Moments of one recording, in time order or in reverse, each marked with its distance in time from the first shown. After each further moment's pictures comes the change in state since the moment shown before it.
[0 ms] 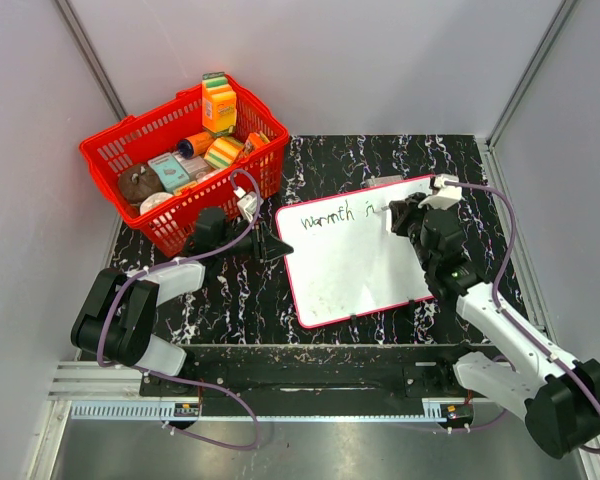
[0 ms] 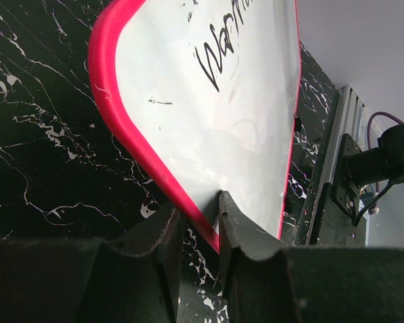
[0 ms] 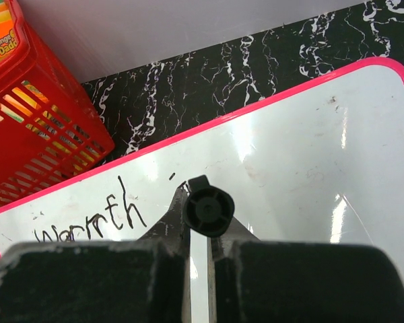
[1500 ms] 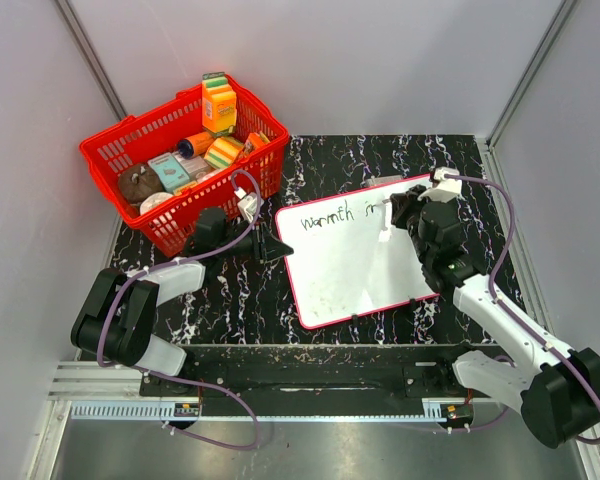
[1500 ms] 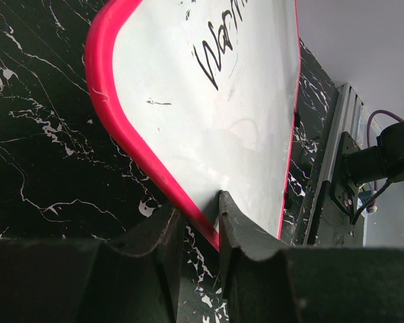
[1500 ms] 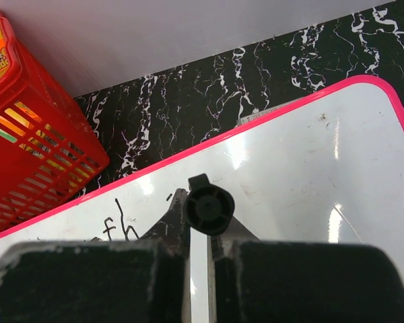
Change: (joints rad) left arm -0.002 0.000 0.000 -0.014 0.001 0.000; right arm -0.008 0.058 0.043 0.021 0.029 0.003
